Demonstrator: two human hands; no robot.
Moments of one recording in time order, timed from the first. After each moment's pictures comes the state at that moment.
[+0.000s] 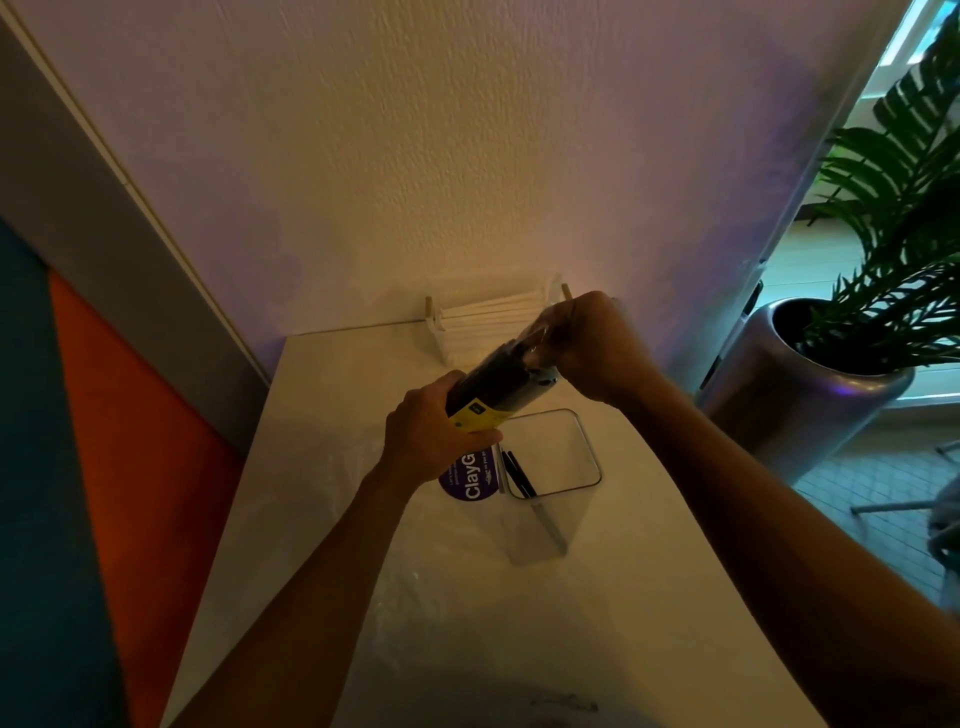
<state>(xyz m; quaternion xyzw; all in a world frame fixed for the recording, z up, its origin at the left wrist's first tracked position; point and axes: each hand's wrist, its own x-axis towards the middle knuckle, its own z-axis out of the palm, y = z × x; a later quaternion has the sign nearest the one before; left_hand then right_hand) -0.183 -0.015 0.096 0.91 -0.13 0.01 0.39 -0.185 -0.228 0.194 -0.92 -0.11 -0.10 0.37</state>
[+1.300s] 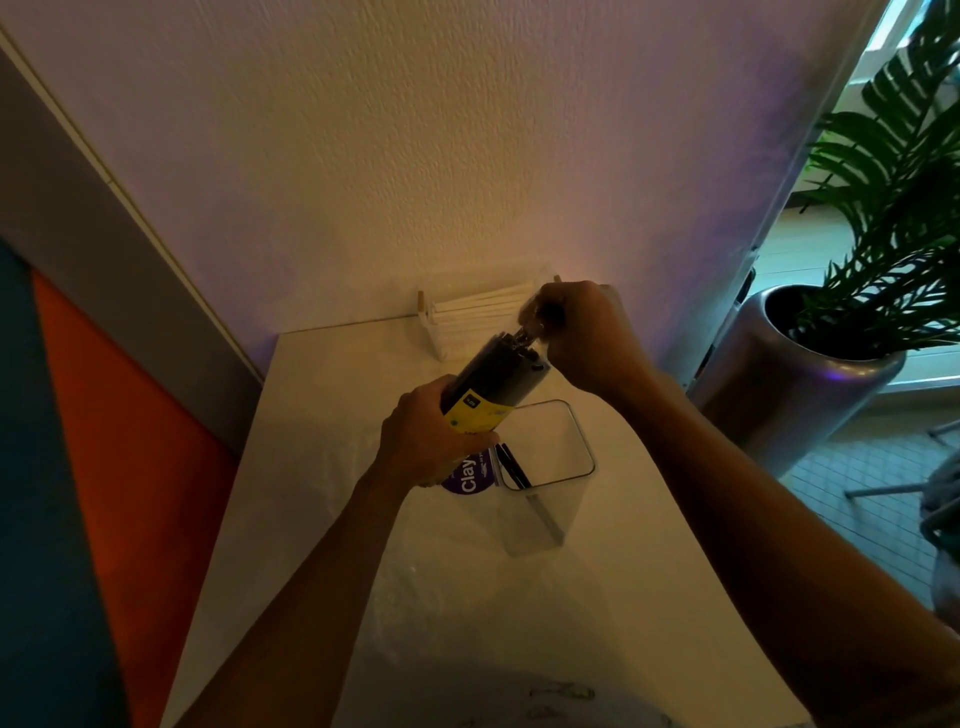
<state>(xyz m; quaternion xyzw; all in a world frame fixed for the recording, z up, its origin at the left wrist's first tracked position) -0.185 -0.019 0.087 0.91 -0.10 -0.02 0.39 -0.181 -0.229 0.186 -0.92 -0.12 -0.15 0.33</state>
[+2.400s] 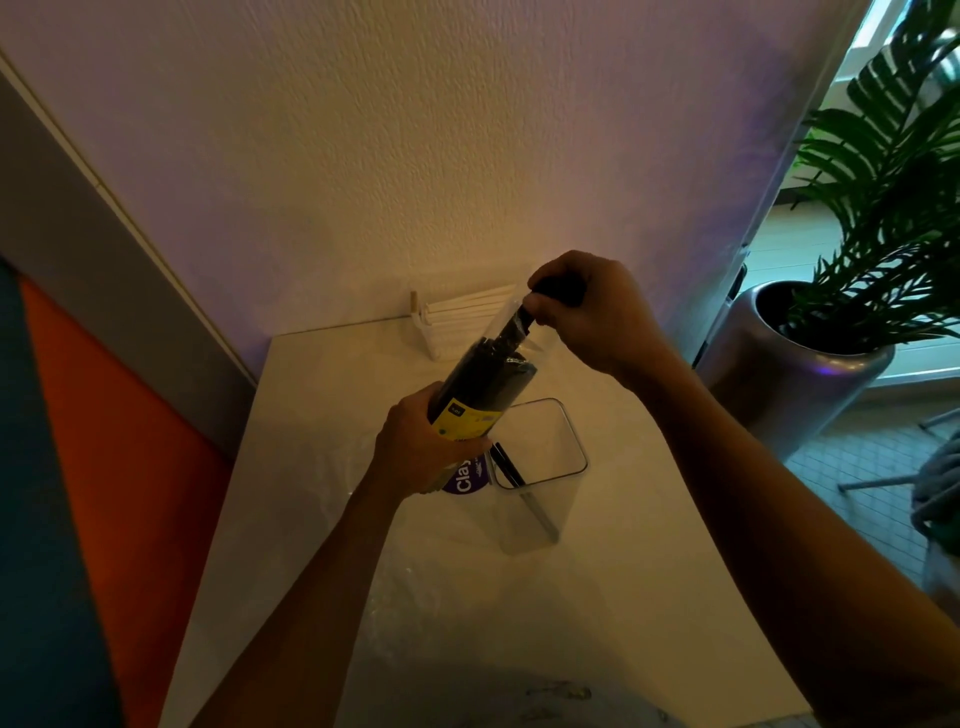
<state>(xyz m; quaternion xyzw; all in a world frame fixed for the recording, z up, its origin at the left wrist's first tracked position) -0.195 -0.017 0.083 0.88 -0.10 -0.01 0.46 -0.185 -0.244 0.200 -0.87 -0.09 -0.15 0.47</state>
